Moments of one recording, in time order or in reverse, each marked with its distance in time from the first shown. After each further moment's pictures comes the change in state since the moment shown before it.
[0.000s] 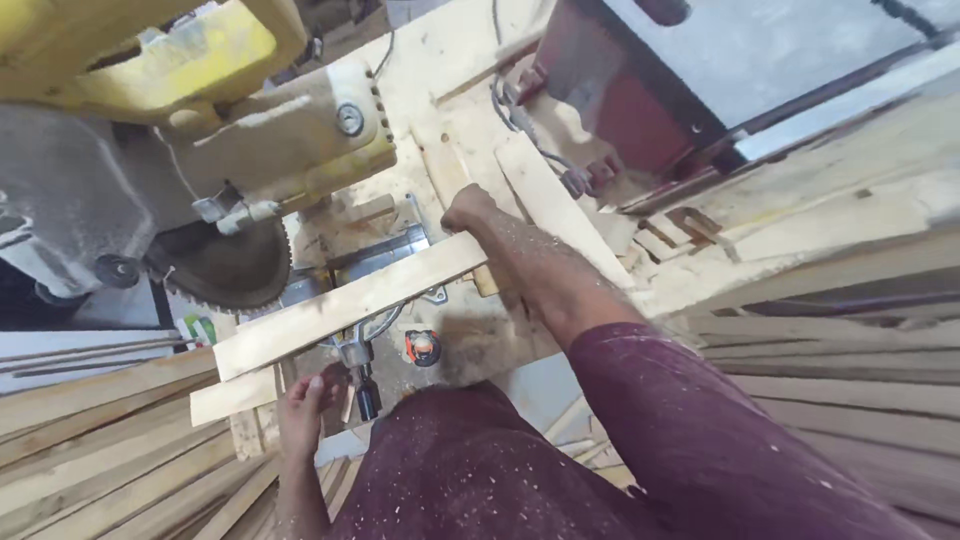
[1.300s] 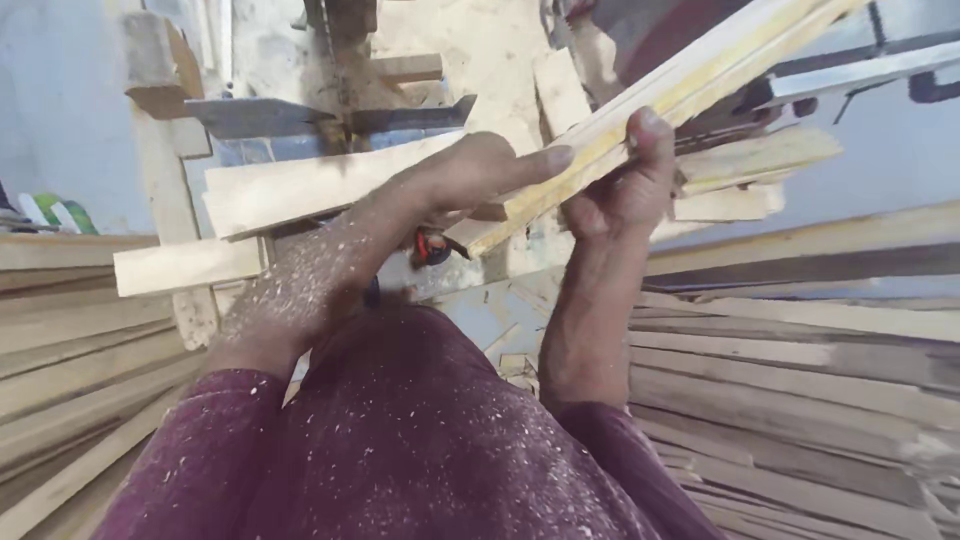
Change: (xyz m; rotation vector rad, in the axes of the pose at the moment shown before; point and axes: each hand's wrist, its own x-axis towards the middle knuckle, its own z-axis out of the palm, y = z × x) left_hand 0.016 0.182 0.102 0.249 -1.068 0.399; right_hand -0.295 0.014 0.018 1.810 0.258 -0.607
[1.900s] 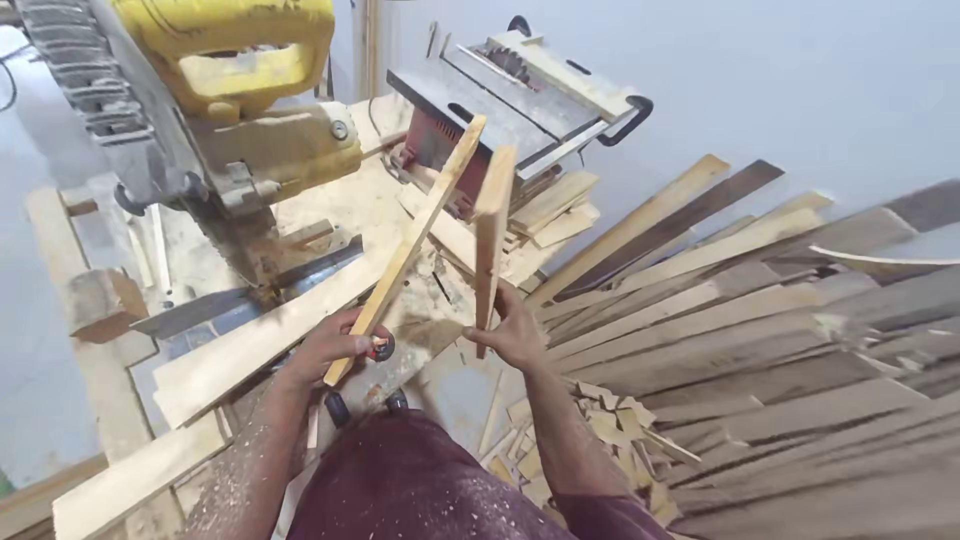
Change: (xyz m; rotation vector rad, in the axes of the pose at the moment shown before) left_hand -0.055 -0.077 -0.012 -0.387 -0.192 0.197; right_hand -0.114 -0.011 -0.076 -1.050 0.086 -0.210
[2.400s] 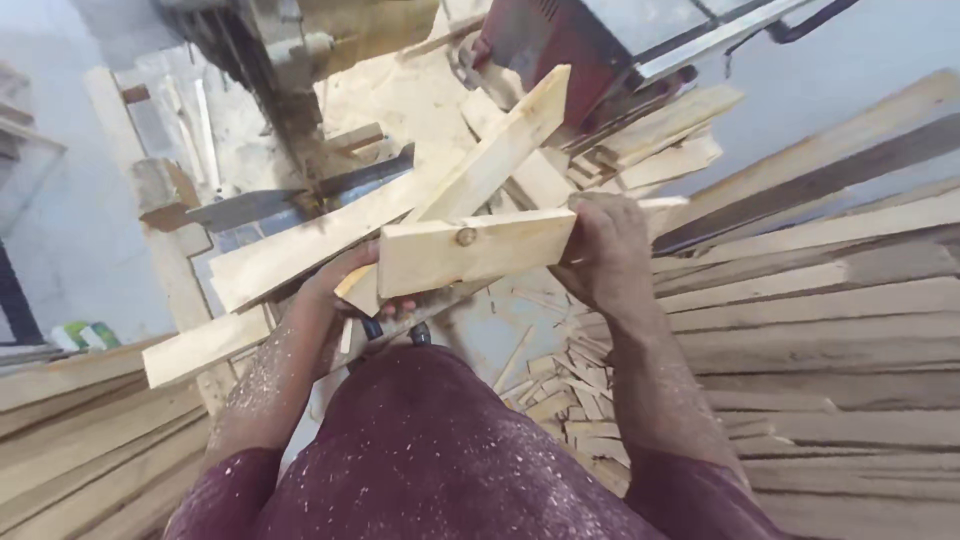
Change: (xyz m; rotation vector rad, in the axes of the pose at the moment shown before) left_hand -0.037 -0.021 -0.013 -0.474 -0.257 -0.127; right_hand 0.001 -0.026 -0.033 -0.778 -0.028 -0.592
